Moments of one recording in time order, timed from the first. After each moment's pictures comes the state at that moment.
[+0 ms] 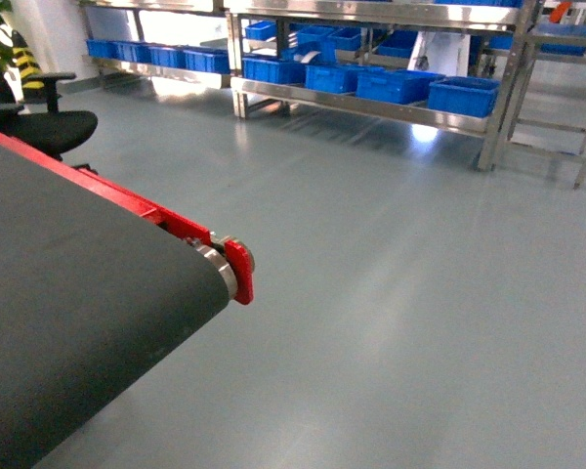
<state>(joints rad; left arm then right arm) 0.00 0.01 0.02 -0.01 0.00 0.00 0.00 0.00 0.01 -0.01 0.00 0.00</state>
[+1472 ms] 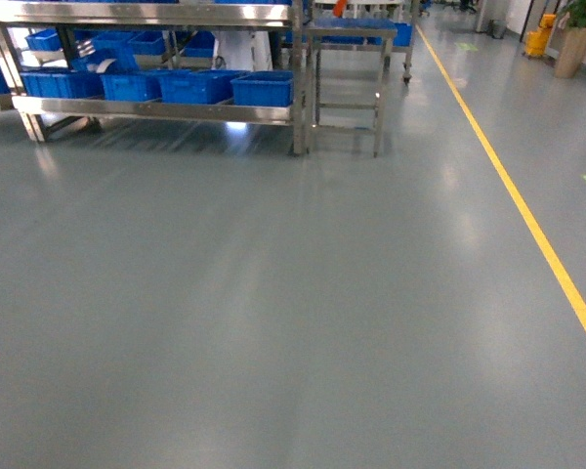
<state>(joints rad) 0.00 0.01 0.02 -0.01 0.00 0.00 0.00 0.00 0.01 -0.01 0.00 0.00</state>
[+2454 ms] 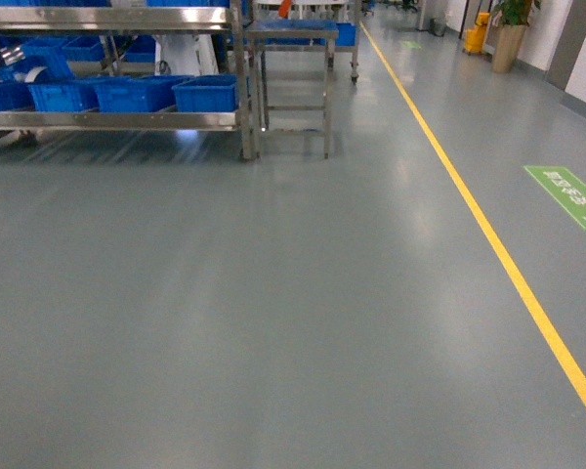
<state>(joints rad) 0.00 0.01 0.02 -0.01 0.00 0.00 0.00 0.00 0.01 -0.01 0.00 0.00</state>
